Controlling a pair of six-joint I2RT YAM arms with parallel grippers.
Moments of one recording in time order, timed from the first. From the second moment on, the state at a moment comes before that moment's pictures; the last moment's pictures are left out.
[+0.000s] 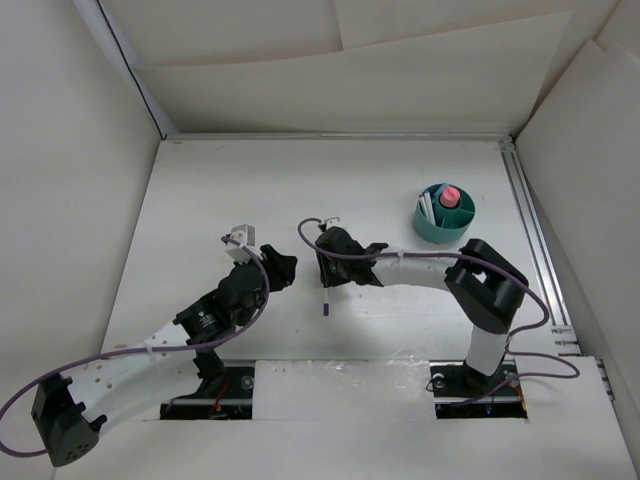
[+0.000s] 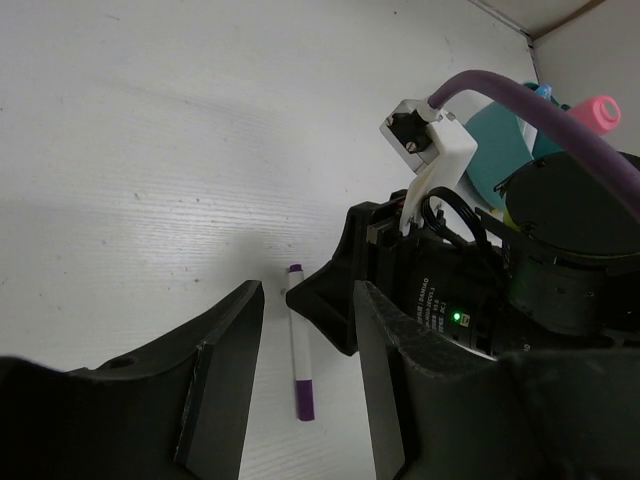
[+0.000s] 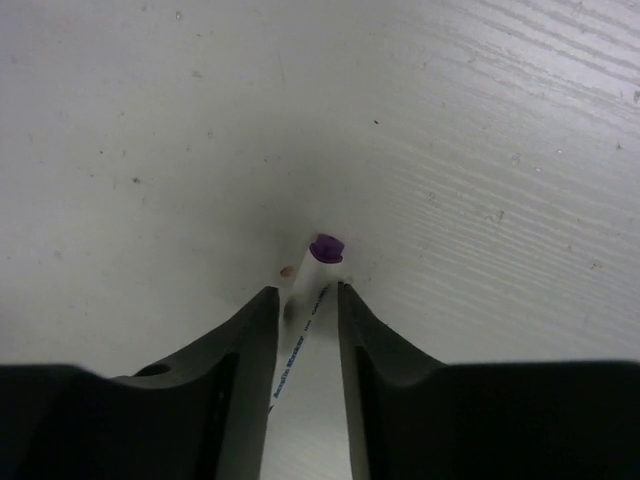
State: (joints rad) left arm -0.89 0.68 0.44 -0.08 -0.52 -0.79; right arm 0.92 1.82 1.08 -0.18 0.17 0.55
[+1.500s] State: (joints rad) left arm -0.89 0.66 0.43 -0.06 -0.51 -0.82; right arm 0.71 1.56 1.15 -0.24 0.20 0.52
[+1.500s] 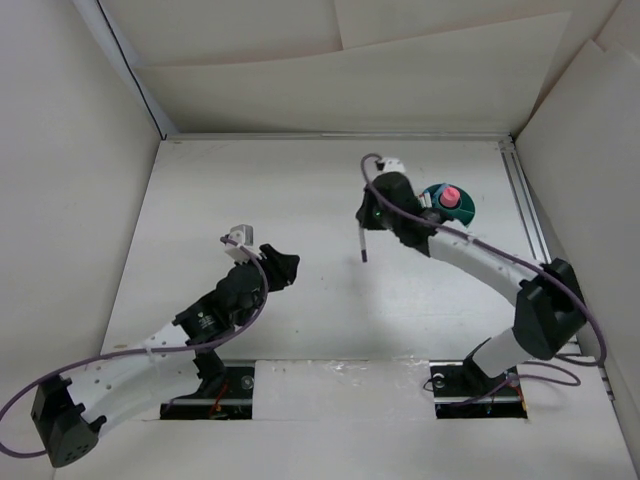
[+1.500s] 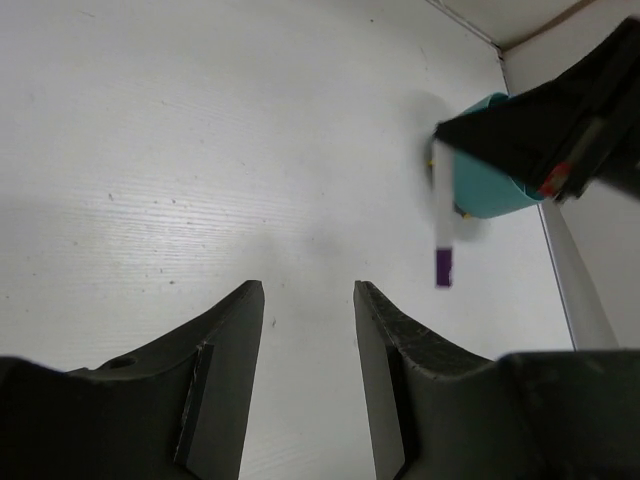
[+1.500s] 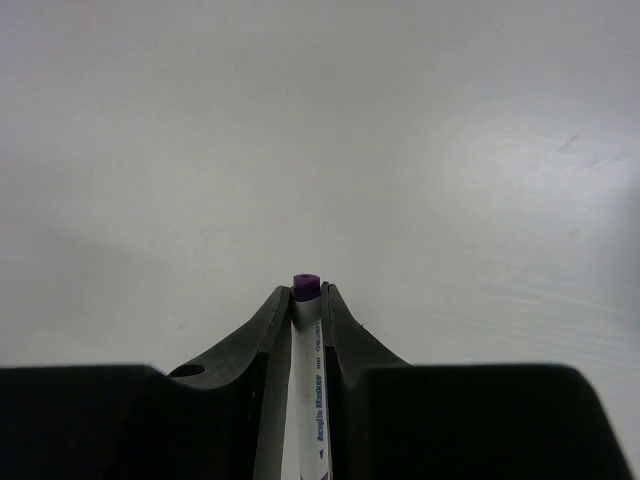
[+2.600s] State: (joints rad) left arm -0.89 0.82 0.40 0.07 -0.39 -0.78; right arm 0.37 1.66 1.20 0.15 0.84 0.01
